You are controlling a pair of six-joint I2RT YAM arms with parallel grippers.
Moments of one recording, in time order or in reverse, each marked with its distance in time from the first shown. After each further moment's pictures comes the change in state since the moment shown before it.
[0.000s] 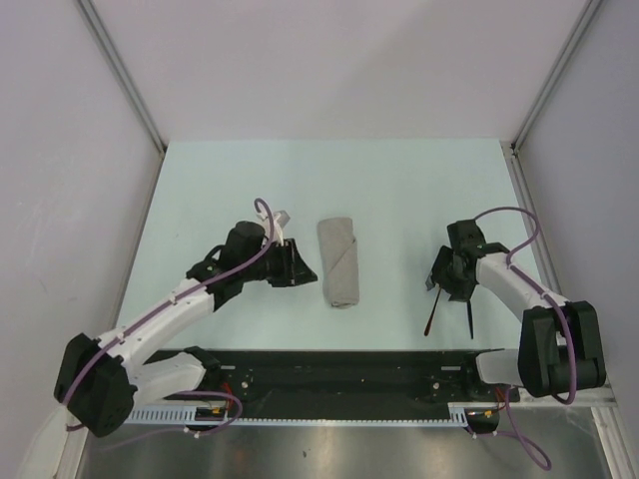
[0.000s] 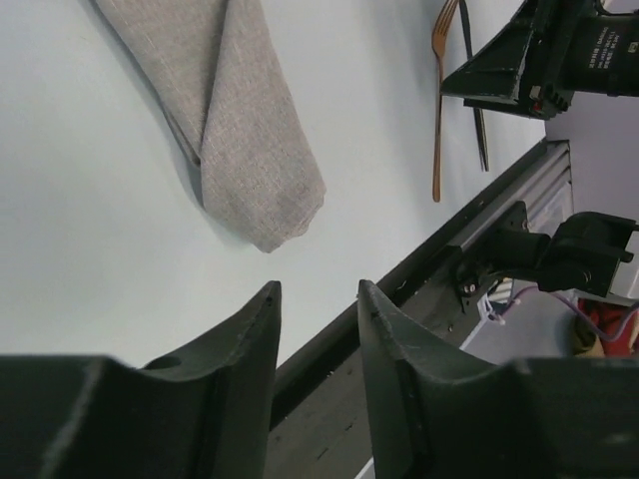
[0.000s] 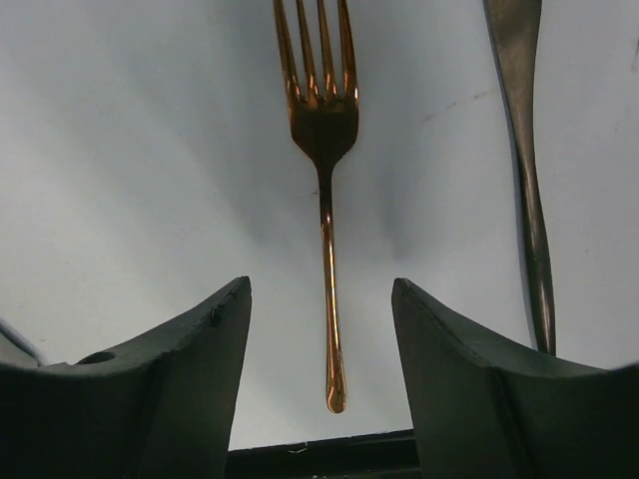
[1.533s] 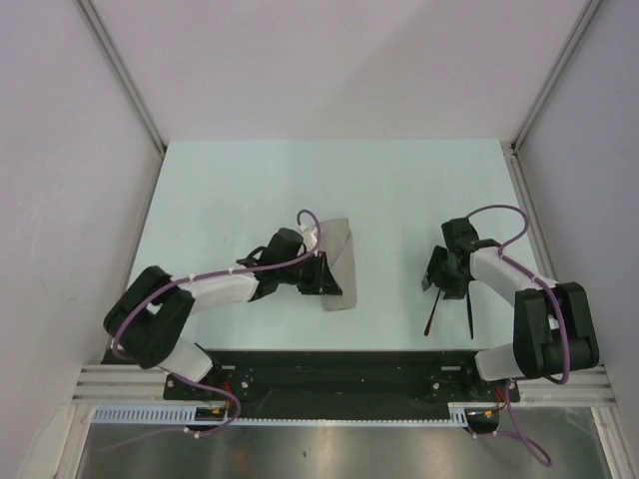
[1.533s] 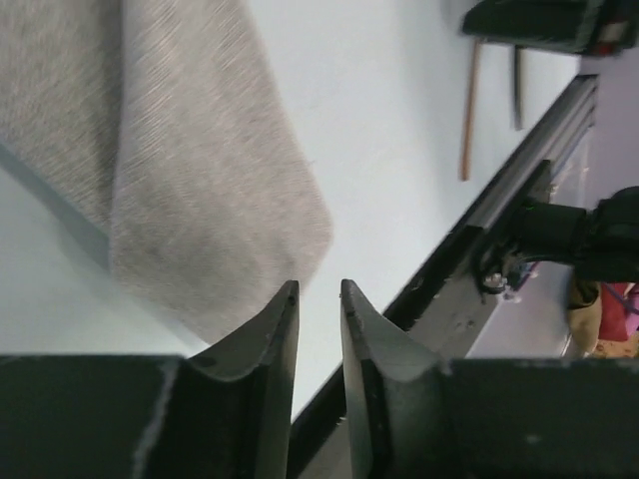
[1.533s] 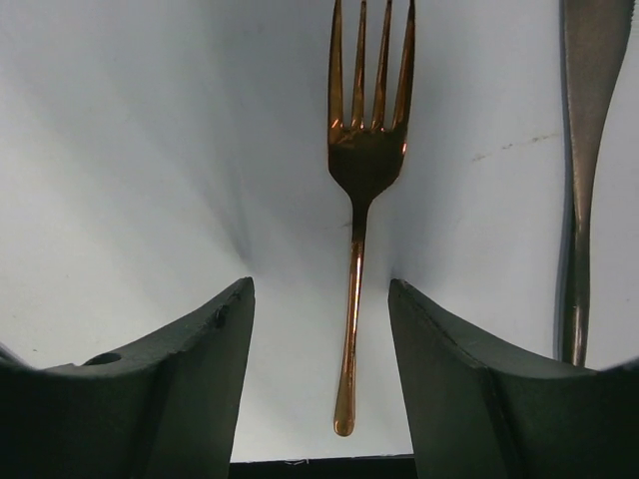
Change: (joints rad) left arm -0.110 0.484 -0.047 0.411 0.114 -0.060; right arm 0.021 0.099 0.009 0.058 -0.028 -0.036
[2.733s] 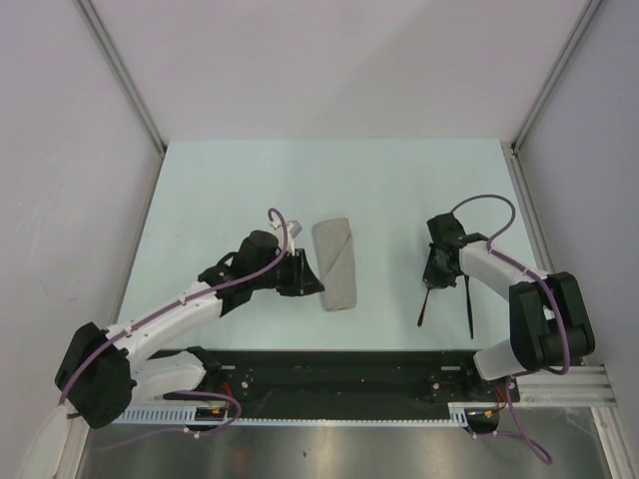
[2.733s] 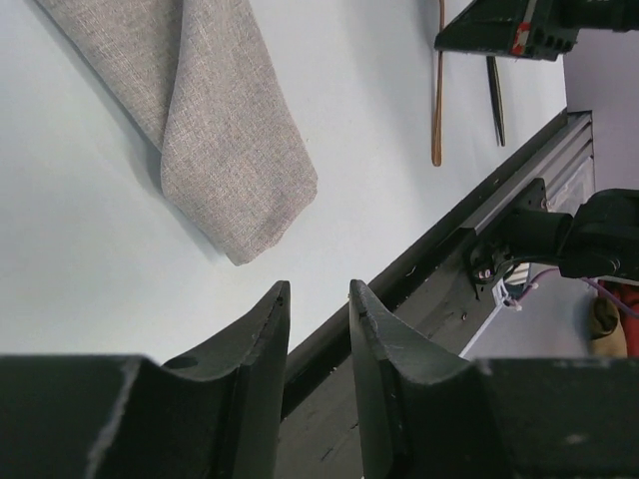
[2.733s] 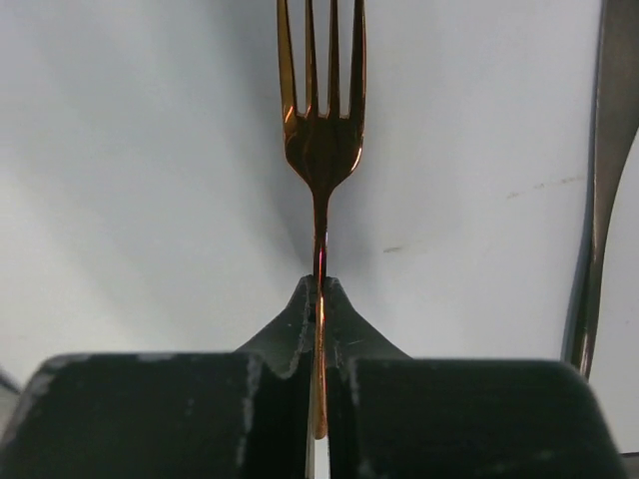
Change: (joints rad) left arm 0.011 -0.441 0.001 -0.342 -0.163 0.038; right arm 0.091 0.053 0.049 0.012 0.099 0.004
